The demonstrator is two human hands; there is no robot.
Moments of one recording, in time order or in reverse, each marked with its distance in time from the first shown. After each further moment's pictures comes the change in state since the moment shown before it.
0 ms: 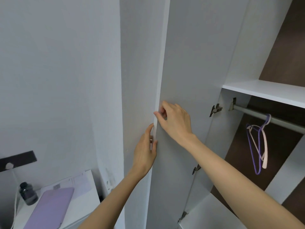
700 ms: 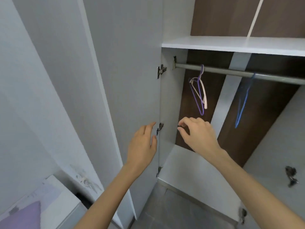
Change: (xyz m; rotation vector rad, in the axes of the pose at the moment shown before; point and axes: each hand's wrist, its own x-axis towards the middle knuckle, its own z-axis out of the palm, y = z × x) left_hand -0.081 0.044 0.031 0.094 -0.397 0.362; right_hand -0.202 0.075 -0.074 -0.352 -0.210 0.441
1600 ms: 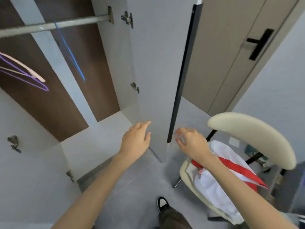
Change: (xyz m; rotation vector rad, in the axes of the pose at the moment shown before) left_hand -0.142 0.149 0.094 -0.220 -0.902 0.851; right_hand -0.383 -0.032 -0.034 -0.191 -0.036 1.231
